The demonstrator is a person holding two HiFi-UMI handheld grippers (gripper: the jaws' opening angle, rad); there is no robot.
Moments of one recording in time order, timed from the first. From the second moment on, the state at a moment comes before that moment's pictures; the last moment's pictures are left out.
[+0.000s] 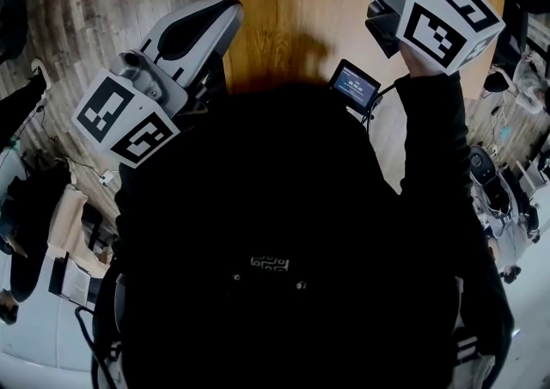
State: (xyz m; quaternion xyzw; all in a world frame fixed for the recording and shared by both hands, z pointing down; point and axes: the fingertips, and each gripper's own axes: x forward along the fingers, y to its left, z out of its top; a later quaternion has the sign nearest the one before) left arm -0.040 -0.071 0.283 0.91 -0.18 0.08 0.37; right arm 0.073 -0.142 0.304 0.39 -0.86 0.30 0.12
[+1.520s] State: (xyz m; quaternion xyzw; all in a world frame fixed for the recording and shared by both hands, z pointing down) left arm -0.087 -0.064 0.296 0.88 -0.23 0.06 0.41; right arm 0.037 -0.168 0.387 0.36 -0.85 0.33 0.22
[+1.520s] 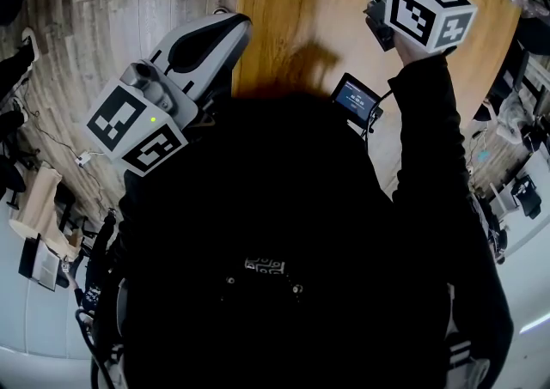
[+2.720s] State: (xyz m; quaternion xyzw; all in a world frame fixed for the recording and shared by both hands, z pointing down) left arm -0.110 -0.057 0.311 0.86 -0.27 0.05 0.42; right arm 0.046 -0.173 0.515 0.35 -0.80 0.34 0.34
